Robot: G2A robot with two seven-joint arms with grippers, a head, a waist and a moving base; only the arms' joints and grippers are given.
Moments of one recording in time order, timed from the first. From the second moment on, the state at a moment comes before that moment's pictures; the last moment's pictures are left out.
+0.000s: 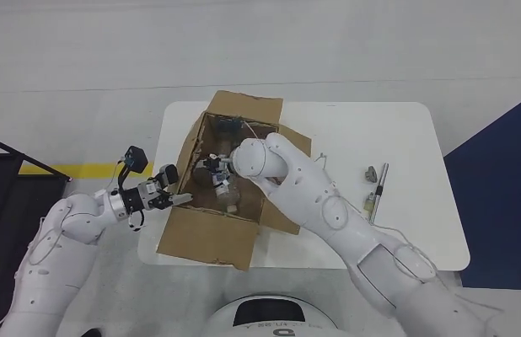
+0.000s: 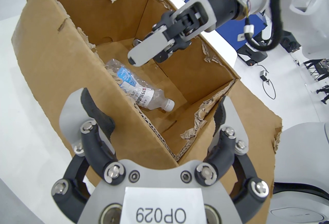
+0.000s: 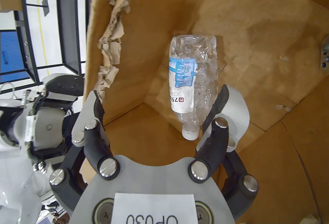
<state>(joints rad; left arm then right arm) 1.46 -0.93 -1.46 -1.44 0.44 -0.97 -0.53 -0.78 -1.61 0.75 -1.19 -0.53 0.50 0.90</state>
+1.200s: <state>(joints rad) 1.43 -0.92 -1.44 -1.43 0.43 -0.95 -0.53 -1.46 -1.39 1.44 -1.94 -1.44 0.51 0.96</state>
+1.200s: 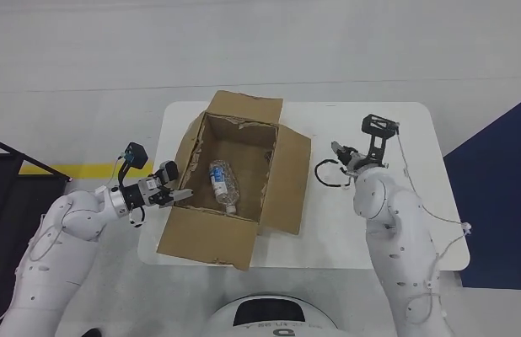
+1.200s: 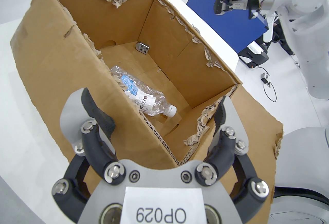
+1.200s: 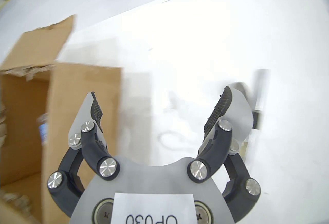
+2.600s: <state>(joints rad) 1.43 -0.92 -1.44 -1.43 0.43 -0.95 -0.53 -1.11 -1.43 1.42 -1.29 -1.60 0.55 1.12</state>
